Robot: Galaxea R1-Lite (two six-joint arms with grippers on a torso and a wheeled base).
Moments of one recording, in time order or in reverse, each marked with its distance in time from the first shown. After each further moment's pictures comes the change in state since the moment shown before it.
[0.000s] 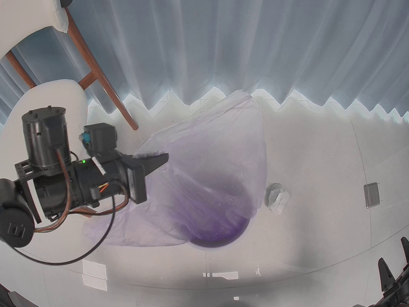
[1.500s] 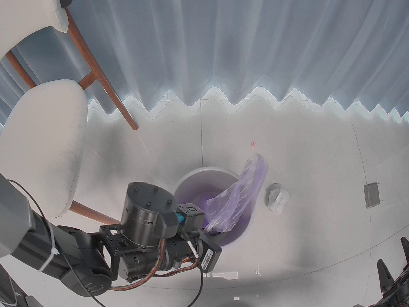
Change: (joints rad) left arm -0.305 0.313 0.093 -0.143 0.172 0.012; right arm 0.000 0.000 0.000 0.004 0.010 -0.028
